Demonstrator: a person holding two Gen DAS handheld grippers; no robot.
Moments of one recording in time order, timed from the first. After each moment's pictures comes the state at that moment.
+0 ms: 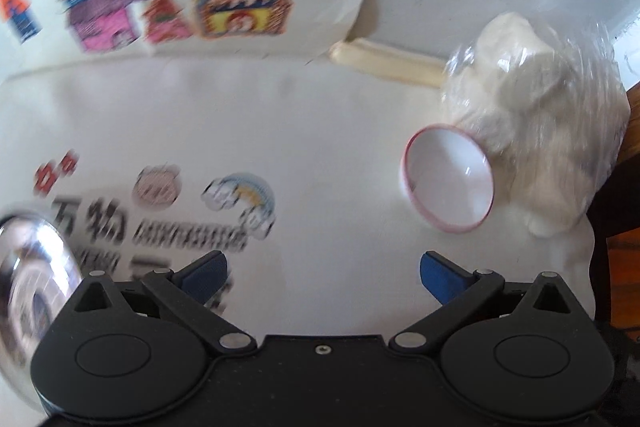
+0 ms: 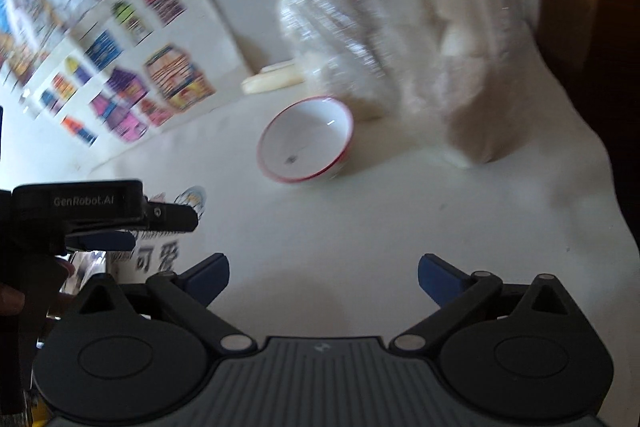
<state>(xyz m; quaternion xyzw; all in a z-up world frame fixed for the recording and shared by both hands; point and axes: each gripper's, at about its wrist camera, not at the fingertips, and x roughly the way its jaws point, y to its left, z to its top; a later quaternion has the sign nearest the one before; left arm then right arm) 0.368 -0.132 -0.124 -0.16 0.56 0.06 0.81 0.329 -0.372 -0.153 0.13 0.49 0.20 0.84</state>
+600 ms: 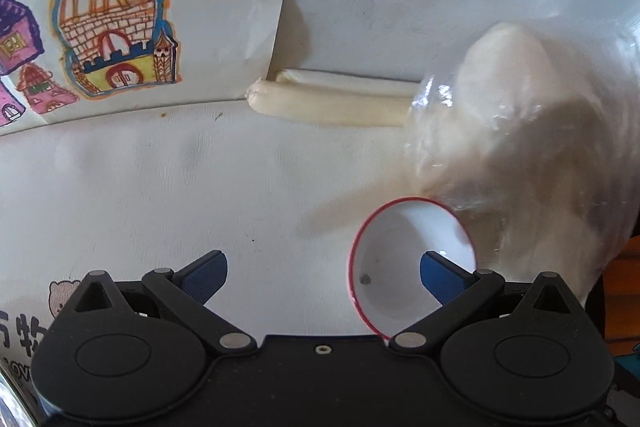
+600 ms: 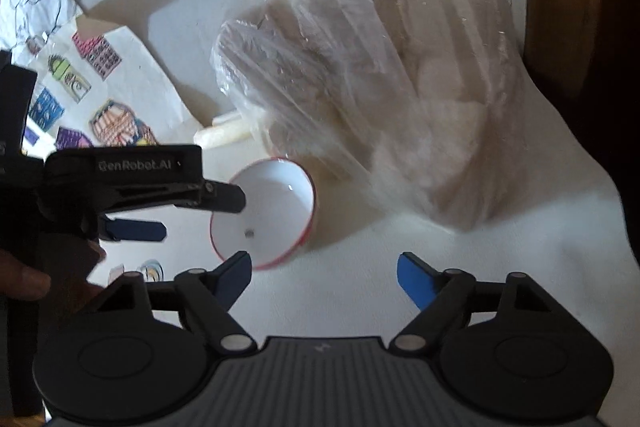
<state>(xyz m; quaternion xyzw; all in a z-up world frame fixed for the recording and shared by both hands) 0.457 -0.152 -0.156 -0.14 0.58 0.01 0.80 0.384 -0.366 -0.172 0.16 0.47 0.15 0.85</state>
